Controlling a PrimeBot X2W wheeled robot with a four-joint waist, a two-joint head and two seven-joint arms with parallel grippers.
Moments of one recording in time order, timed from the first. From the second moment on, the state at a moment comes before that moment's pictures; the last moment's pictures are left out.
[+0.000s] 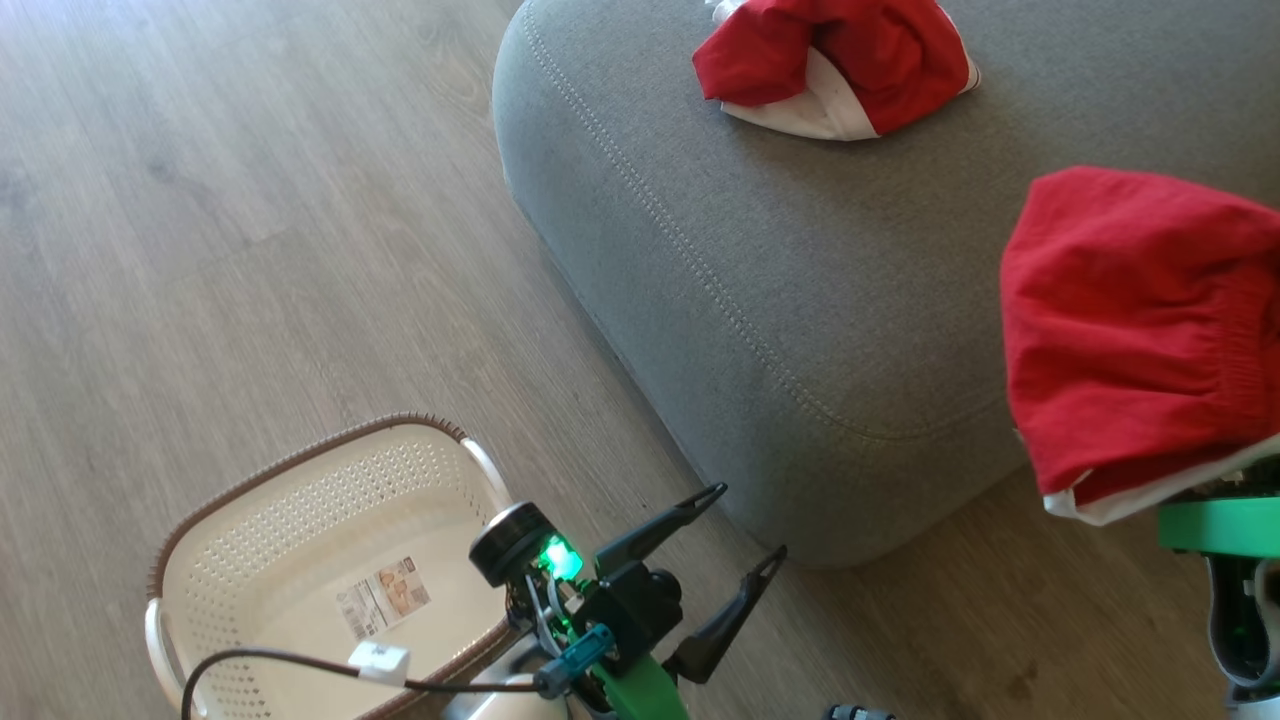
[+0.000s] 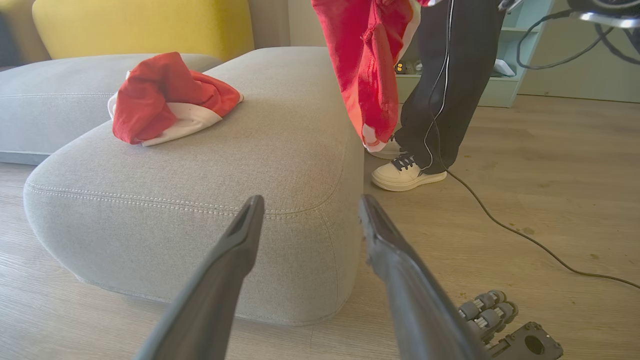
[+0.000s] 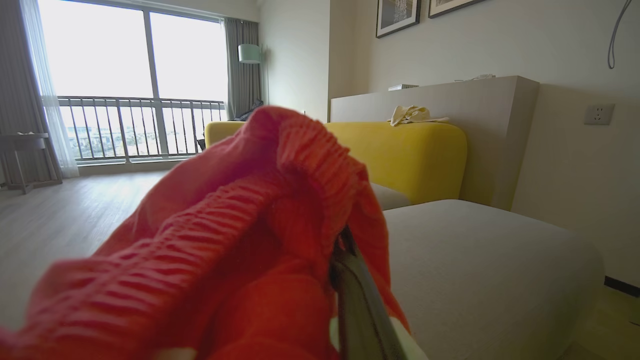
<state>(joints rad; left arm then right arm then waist) -0.19 0.07 -0.68 0.22 -0.03 -0.13 -0.26 -0.05 -0.19 -0.18 -0.11 0.28 0.13 -0.26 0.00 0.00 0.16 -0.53</state>
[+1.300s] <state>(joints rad) -0.41 0.33 -0.74 0.19 0.04 -0.13 -0.26 -0.84 -0.29 -0.36 0.14 0.33 0.13 -0.26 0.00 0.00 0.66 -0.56</state>
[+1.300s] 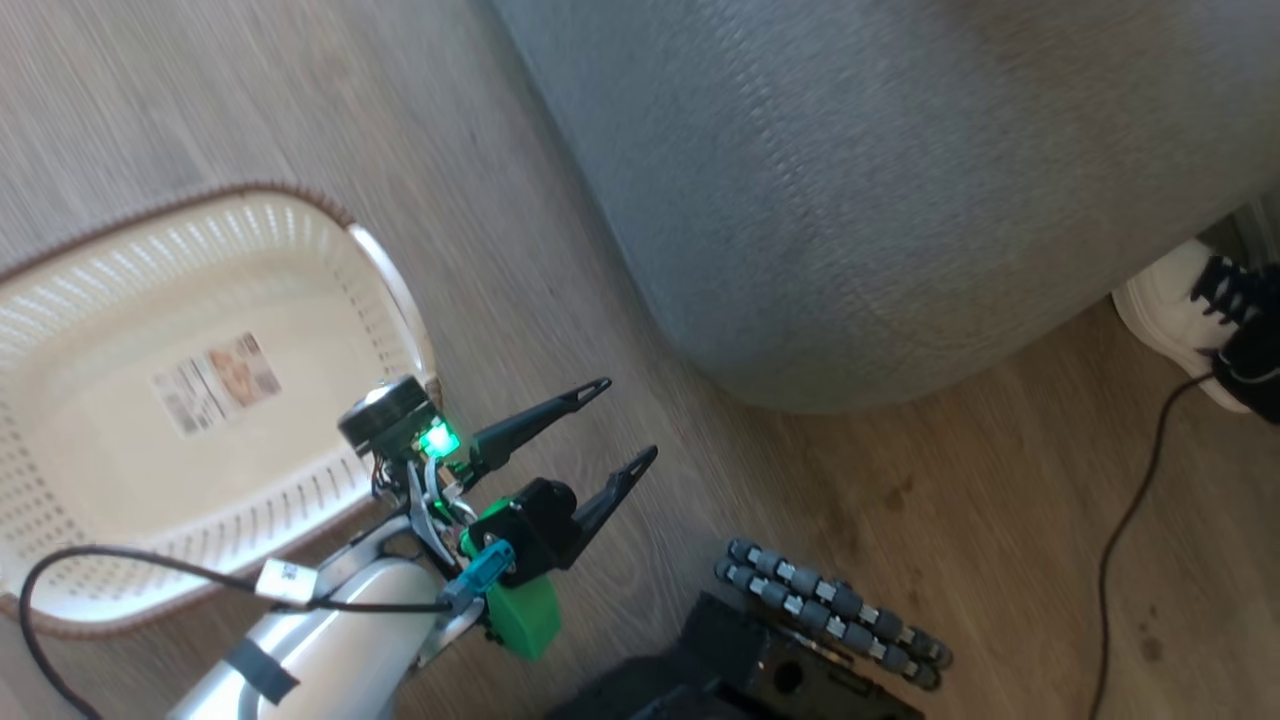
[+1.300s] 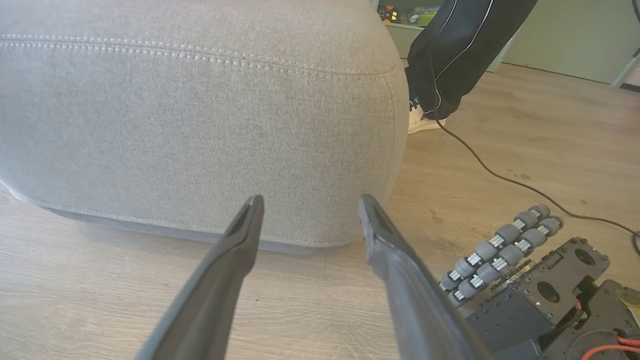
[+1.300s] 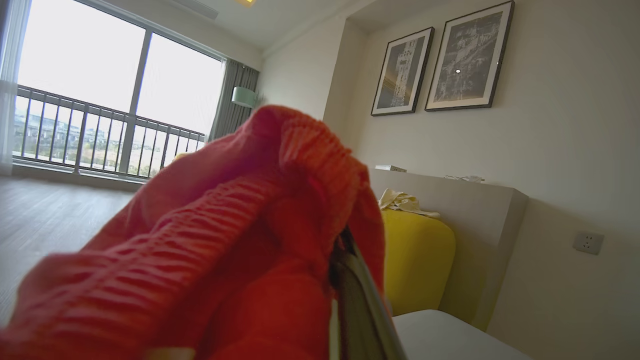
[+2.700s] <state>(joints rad) -0.58 0.34 -0.83 0.16 0.02 -0.06 -0.26 -1.36 -0.41 -0.15 1.18 0.22 0.13 -0.26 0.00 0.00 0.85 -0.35</state>
